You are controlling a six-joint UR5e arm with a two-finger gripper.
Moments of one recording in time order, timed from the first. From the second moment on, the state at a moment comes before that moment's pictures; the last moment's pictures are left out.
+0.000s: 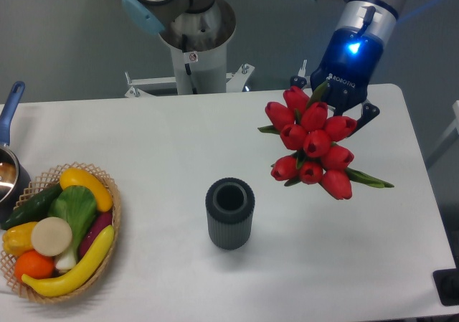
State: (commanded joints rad) arm 2.83 -1.72 -1.66 -0.87 0.51 1.05
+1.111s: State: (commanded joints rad) arm 2.74 -1.81 -1.75 -0.79 0.00 1.25
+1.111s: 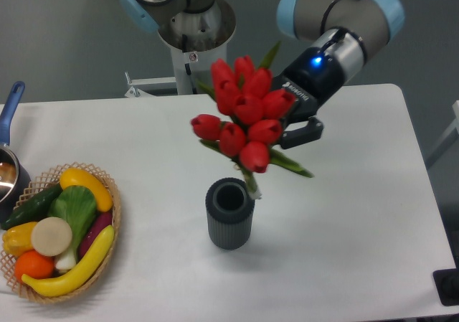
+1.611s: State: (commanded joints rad) arm 2.74 -1.81 -1.79 -0.80 0.01 1.25
